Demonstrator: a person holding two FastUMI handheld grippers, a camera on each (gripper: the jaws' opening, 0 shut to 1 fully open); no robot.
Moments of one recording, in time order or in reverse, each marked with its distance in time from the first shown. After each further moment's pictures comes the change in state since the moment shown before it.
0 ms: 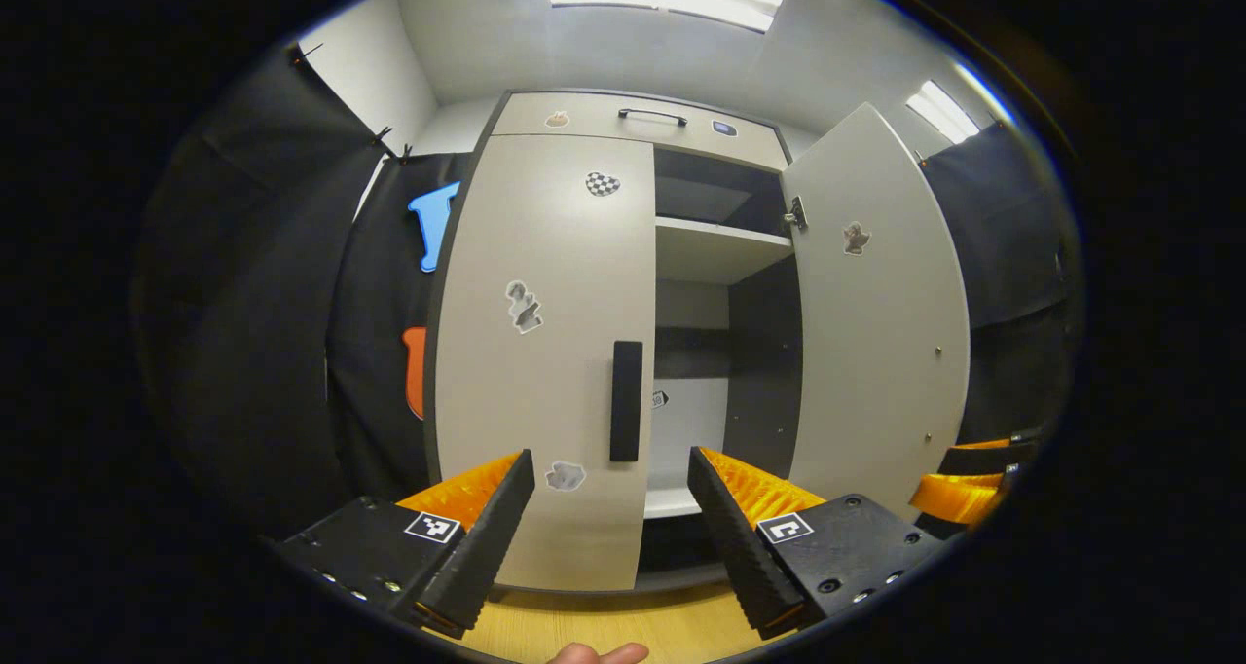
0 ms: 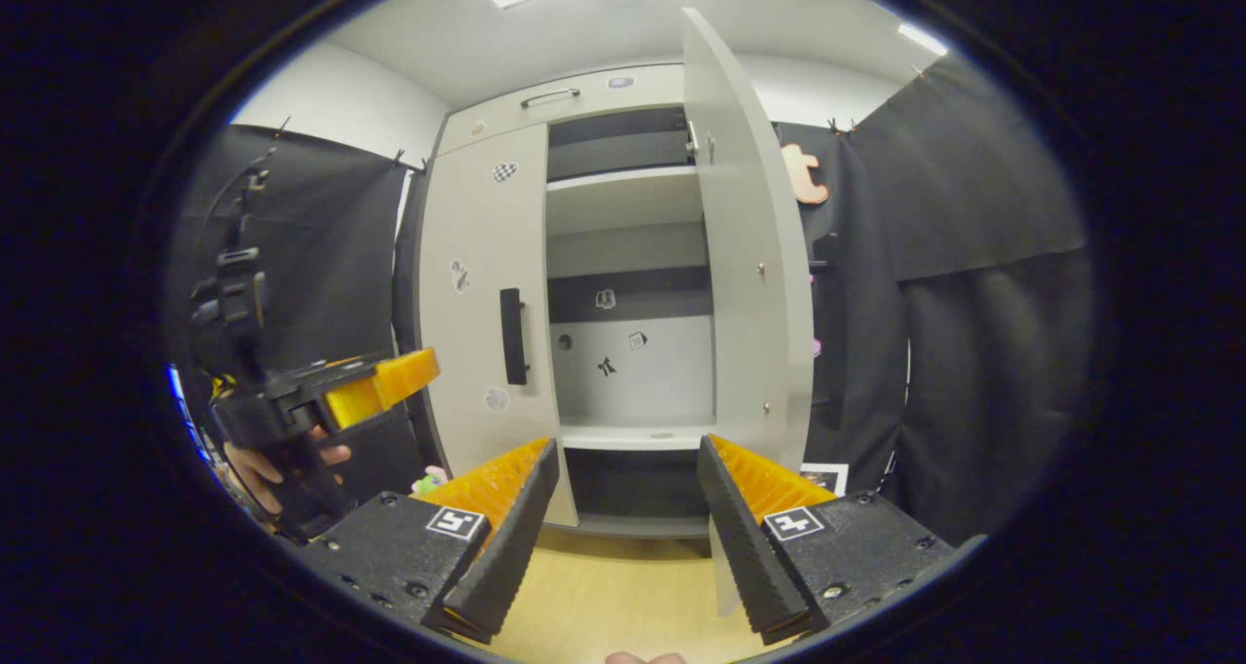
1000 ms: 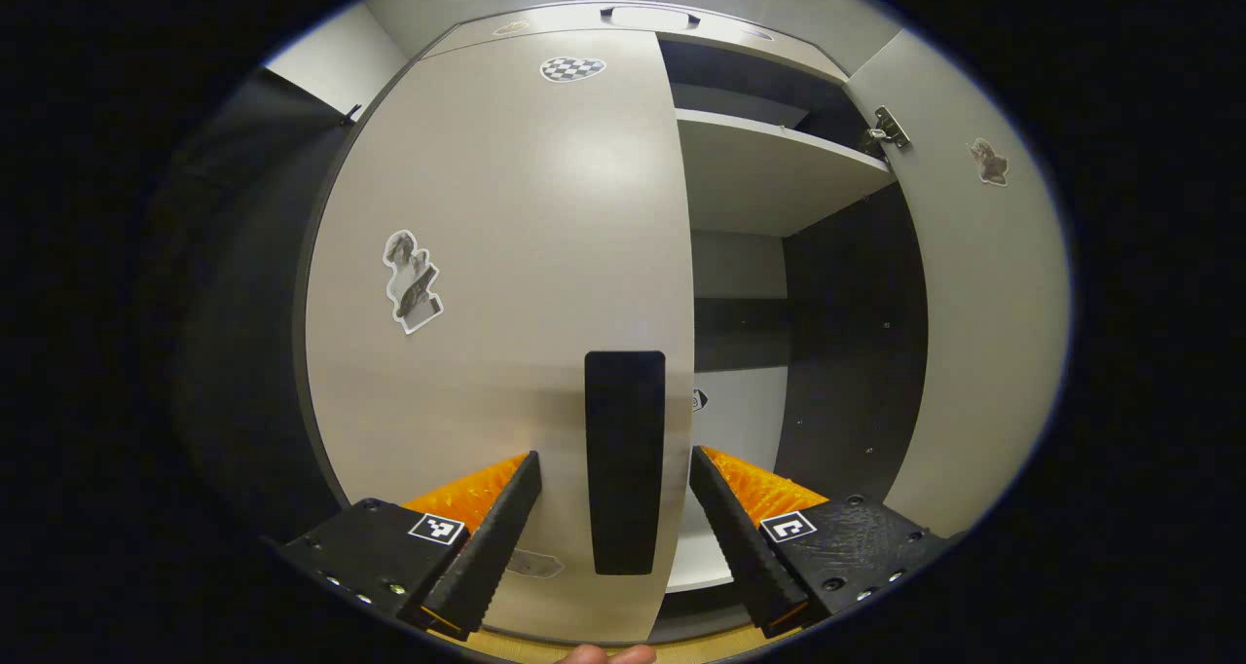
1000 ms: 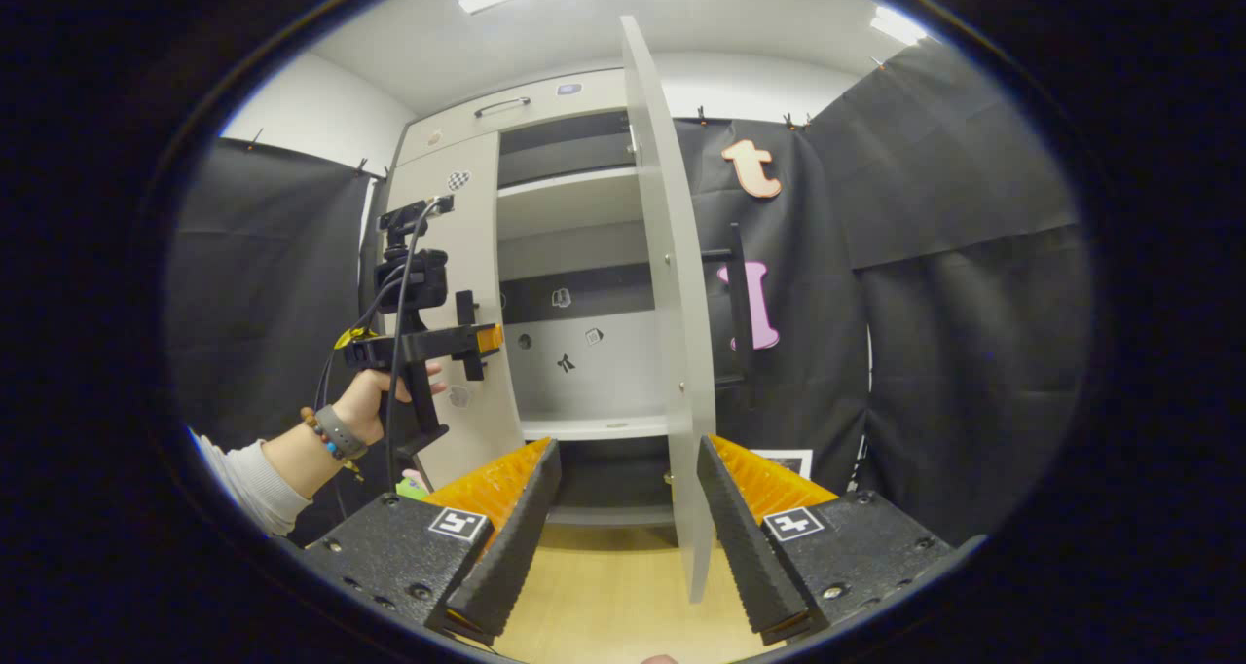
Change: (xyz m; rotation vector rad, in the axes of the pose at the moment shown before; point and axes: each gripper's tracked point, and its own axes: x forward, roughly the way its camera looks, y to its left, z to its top) left arm 0.152 0.012 -0.035 0.034 0.122 0.095; right arm -0.020 -0.041 -0.011 0.067 0.015 -0.096
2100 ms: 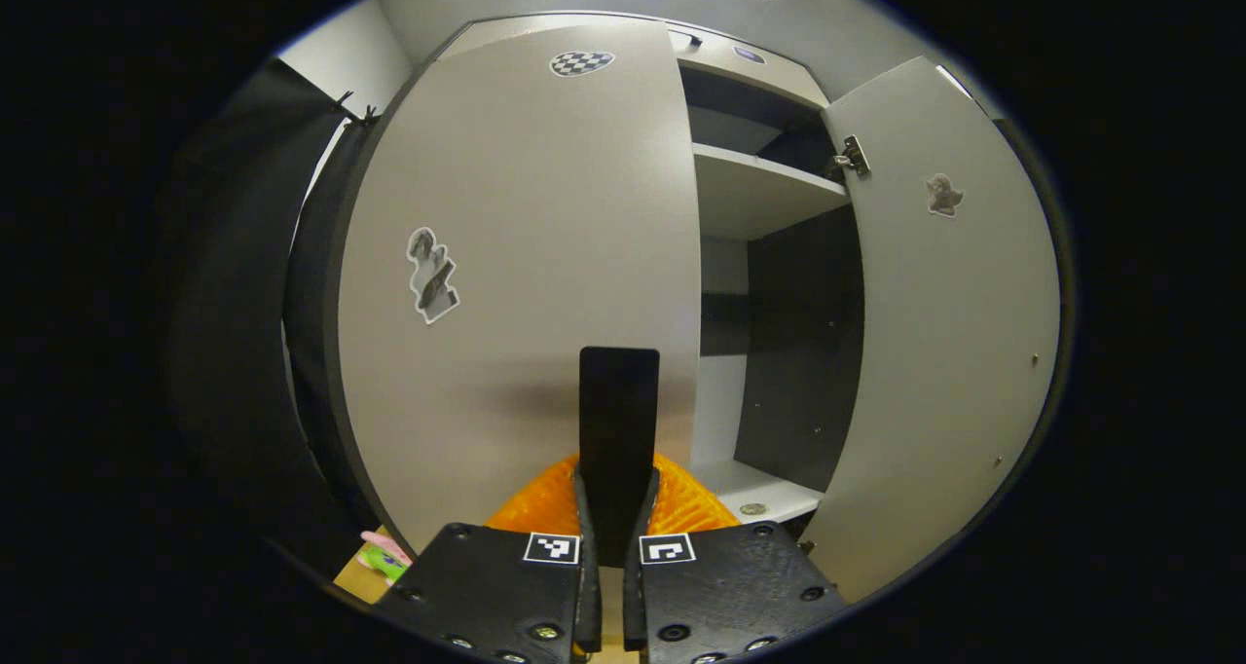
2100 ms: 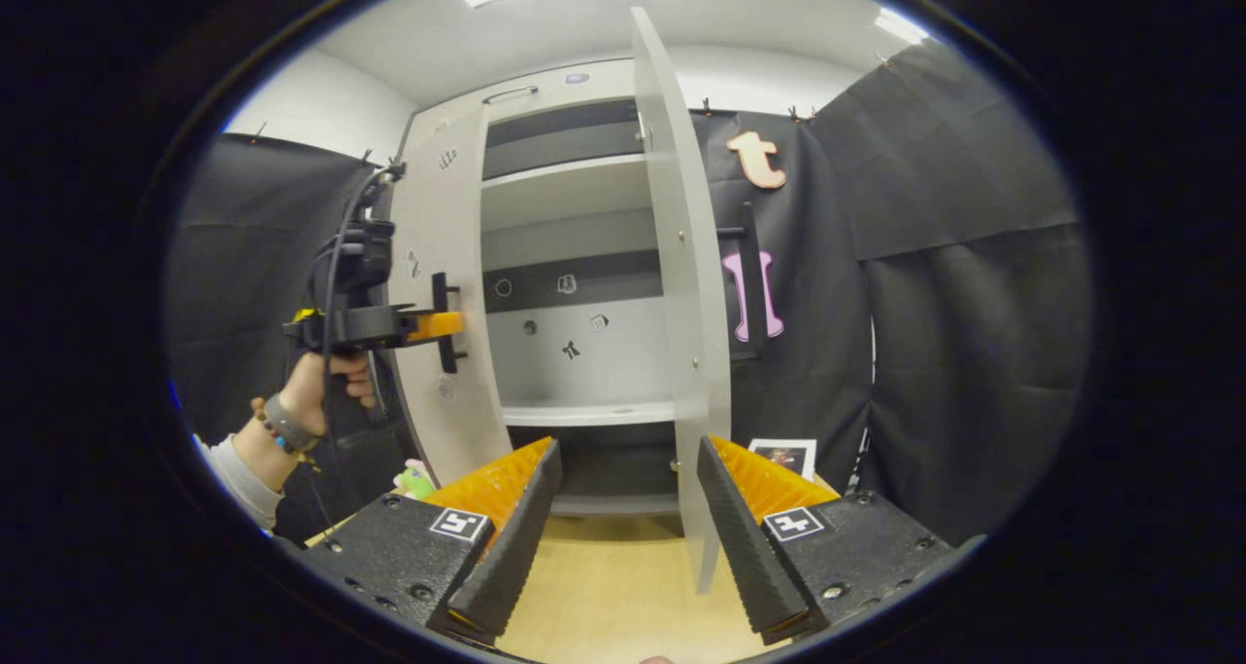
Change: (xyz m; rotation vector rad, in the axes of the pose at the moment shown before) left arm -0.063 0.001 0.008 -0.011 0.038 -0.130; right arm -0.003 0.009 -0.015 -0.014 0.028 0.002
